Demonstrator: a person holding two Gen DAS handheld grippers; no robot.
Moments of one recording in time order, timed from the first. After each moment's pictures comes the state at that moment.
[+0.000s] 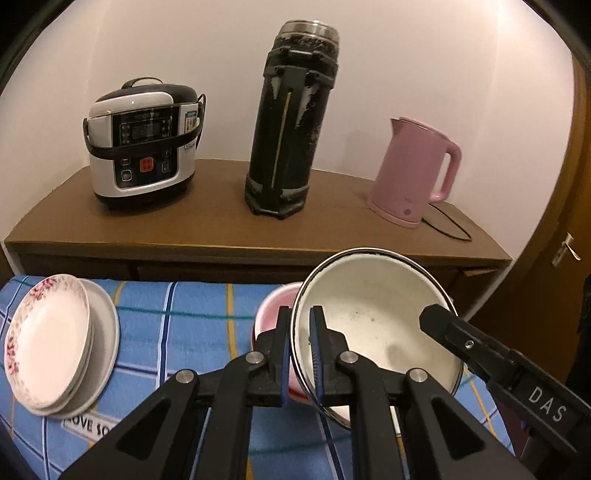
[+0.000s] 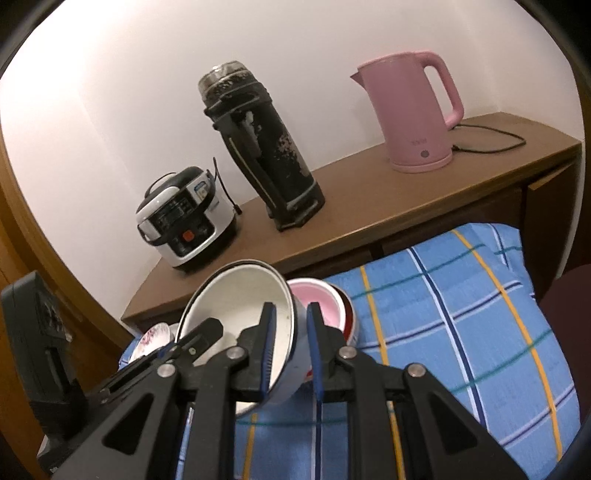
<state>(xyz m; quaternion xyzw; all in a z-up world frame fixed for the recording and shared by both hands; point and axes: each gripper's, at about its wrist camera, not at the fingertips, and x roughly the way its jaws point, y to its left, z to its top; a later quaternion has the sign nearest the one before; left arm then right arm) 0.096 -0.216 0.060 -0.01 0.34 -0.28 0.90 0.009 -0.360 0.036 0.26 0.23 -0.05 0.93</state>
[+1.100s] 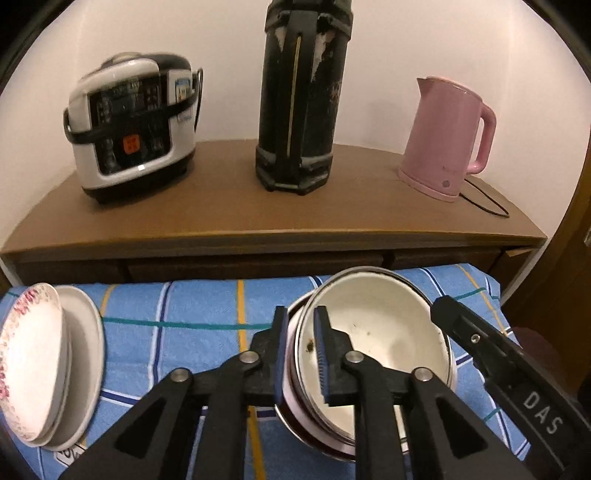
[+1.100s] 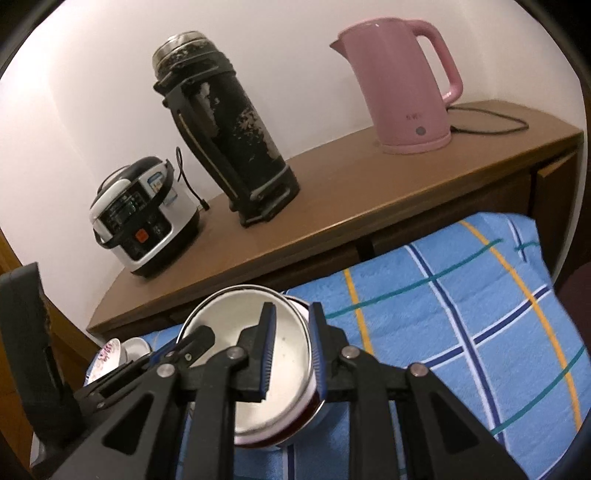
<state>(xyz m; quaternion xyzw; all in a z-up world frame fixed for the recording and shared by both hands) 0.135 -0.243 0.018 0.04 0.35 -0.25 0.90 0.062 -0.378 -0.017 0.27 0.24 -0.09 0.93</state>
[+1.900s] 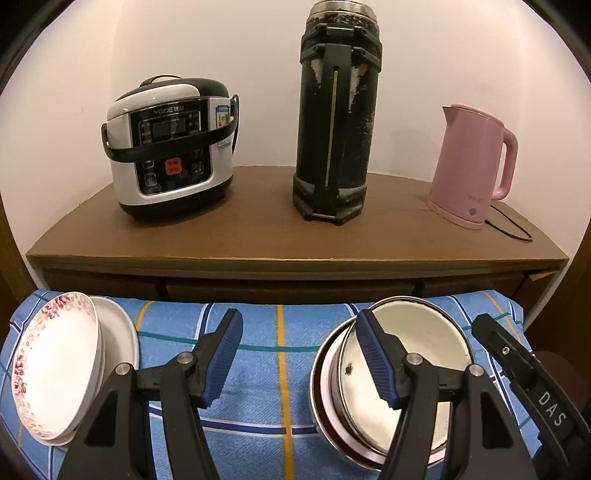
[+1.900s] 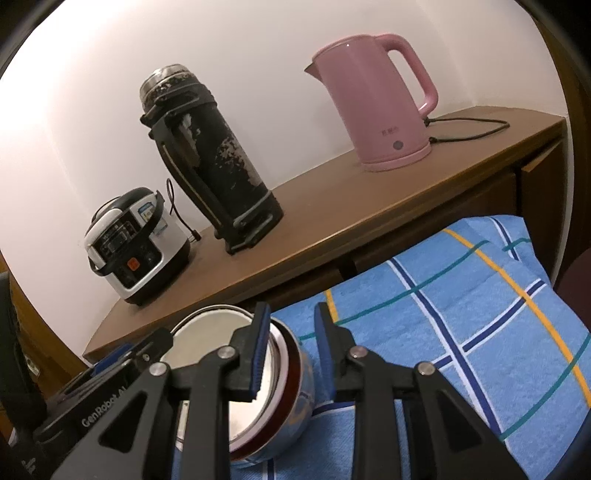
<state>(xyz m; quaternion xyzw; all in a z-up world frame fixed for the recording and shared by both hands) 0.138 -0.225 0.024 0.03 0.30 -0.20 0.93 0.050 -0.388 -0.028 0.27 0.18 -0.11 0.94</state>
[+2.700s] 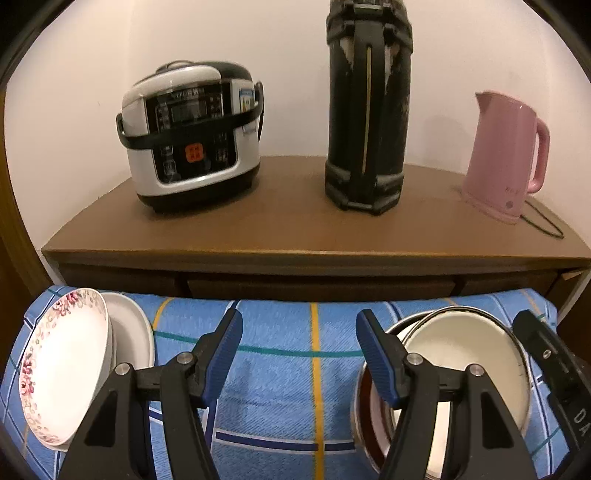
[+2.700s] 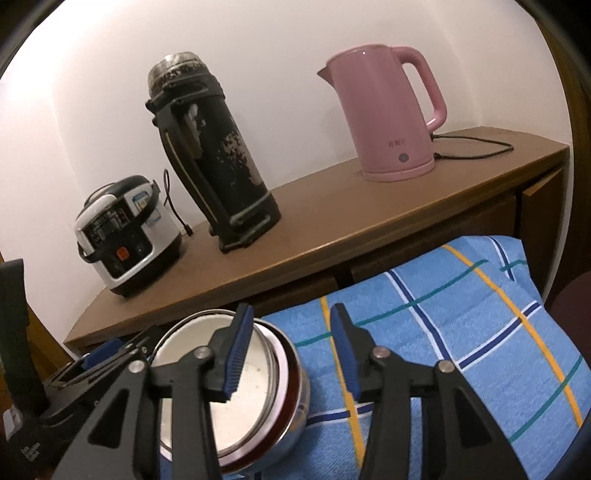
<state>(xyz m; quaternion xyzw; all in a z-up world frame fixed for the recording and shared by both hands) 0.161 -0.226 0.006 0.05 0.32 -0.14 0.94 0.064 -0.381 -0.027 0.22 0.19 -0.14 0.95</state>
